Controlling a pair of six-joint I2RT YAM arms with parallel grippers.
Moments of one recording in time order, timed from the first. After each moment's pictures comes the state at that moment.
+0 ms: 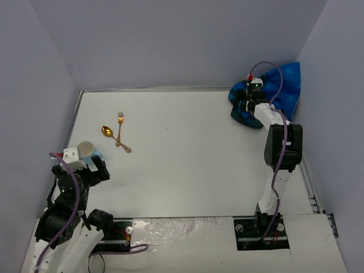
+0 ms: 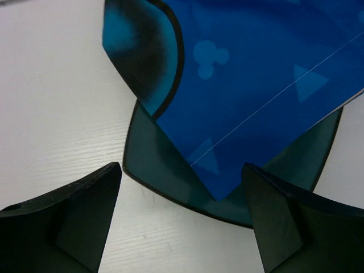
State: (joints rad) left arm -0.33 0.29 0.77 -0.84 -0.47 -0.28; right arm 0.01 2.05 1.56 -0.22 0.13 0.15
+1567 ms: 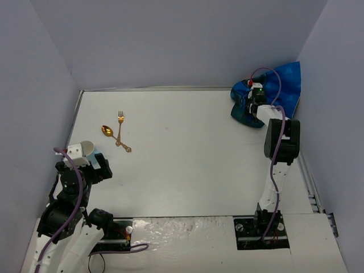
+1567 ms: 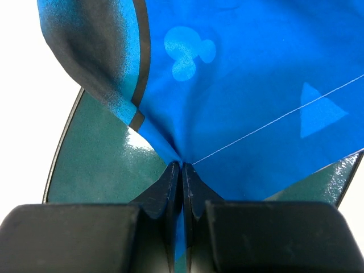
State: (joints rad) left arm -0.32 0.33 0.77 -0.82 -0.43 -0.27; right arm -0.06 2.22 1.60 -0.14 0.03 0.00
